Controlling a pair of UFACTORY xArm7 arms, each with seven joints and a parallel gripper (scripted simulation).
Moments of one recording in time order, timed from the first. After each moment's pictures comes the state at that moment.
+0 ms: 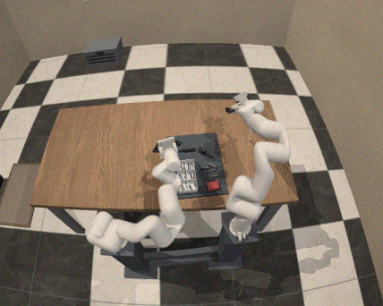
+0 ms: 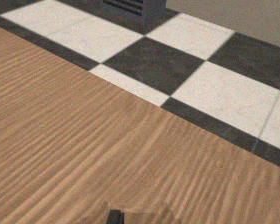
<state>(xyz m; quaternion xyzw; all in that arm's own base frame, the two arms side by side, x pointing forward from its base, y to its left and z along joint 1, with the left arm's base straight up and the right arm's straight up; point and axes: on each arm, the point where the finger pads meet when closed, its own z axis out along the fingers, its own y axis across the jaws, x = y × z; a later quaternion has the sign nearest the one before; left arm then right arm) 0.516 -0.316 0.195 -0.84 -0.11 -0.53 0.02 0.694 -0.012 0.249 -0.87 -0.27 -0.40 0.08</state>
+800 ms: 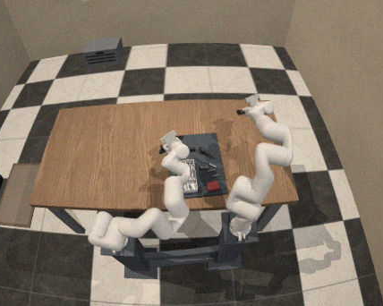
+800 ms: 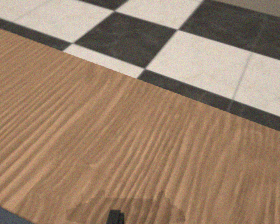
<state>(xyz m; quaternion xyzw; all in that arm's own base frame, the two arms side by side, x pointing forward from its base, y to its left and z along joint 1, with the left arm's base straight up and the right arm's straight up) 0.529 -0.332 0.168 -0.86 -0.28 -0.43 0.01 0.669 -0.084 0.246 -0.90 -0.22 -0.37 0.07</state>
